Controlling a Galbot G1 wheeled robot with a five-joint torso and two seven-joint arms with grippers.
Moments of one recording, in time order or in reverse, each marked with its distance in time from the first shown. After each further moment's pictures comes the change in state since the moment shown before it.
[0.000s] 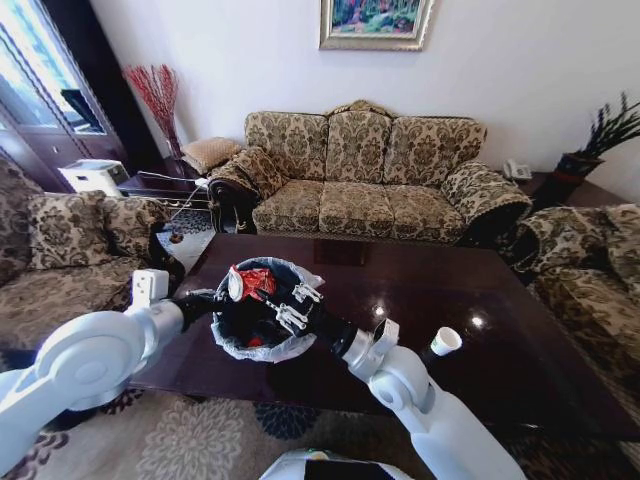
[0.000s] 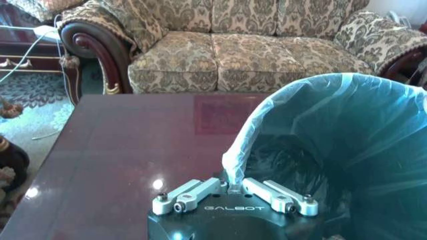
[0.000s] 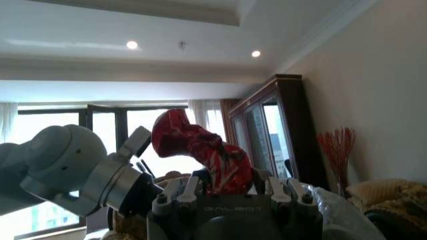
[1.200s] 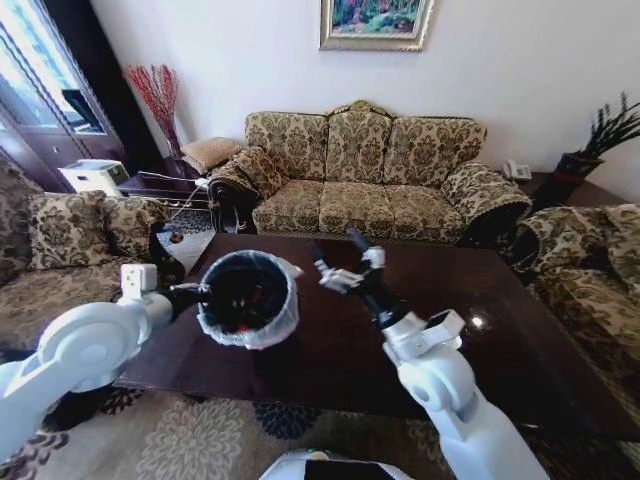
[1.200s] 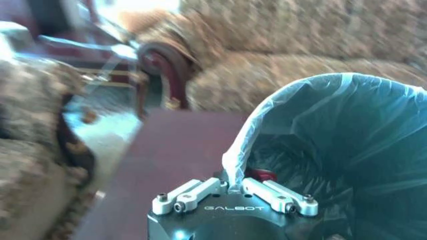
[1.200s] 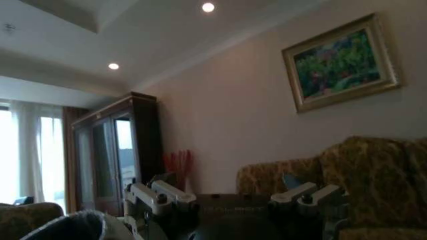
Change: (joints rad) left arm -0.038 -0.041 -0.005 0.167 0.118 -0.060 -0.031; right arm -0.234 0.031 0.338 0.081 -0.095 0.003 0.397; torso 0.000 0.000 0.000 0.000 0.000
